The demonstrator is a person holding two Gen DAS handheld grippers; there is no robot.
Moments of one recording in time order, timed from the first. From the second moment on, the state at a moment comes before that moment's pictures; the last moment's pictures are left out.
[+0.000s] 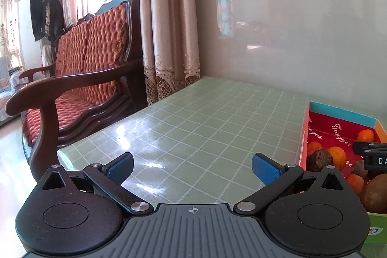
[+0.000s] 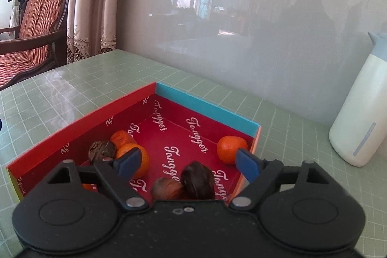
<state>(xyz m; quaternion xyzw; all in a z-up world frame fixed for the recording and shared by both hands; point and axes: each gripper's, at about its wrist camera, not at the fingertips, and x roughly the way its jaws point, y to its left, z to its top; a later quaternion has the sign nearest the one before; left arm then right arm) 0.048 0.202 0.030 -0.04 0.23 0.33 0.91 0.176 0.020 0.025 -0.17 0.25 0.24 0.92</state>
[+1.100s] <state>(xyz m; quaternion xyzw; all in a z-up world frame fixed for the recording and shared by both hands) 0.030 0.114 0.025 -0.02 0.23 0.20 0.95 0.068 -0.091 0.056 -0.08 0.22 0.13 0.96</state>
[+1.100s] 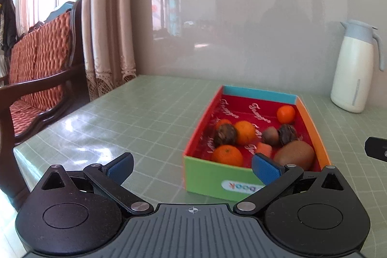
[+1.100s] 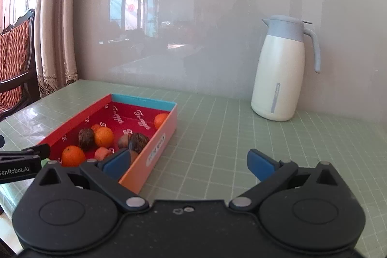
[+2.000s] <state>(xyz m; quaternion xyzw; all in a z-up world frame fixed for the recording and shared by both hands) -0.043 0.081 0.023 -0.04 0.23 0.19 0.95 0.002 -0.088 0.012 -0.07 0.25 0.10 0.96</state>
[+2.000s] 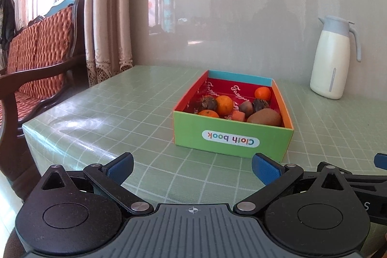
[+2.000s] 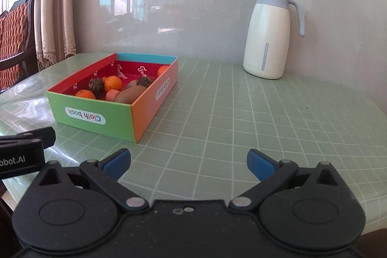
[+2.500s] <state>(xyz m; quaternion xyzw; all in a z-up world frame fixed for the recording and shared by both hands) -0.056 0.080 0.077 -0.04 0.20 0.19 0.96 -0.016 -0.085 0.065 -0.08 0.21 0.10 0.97</state>
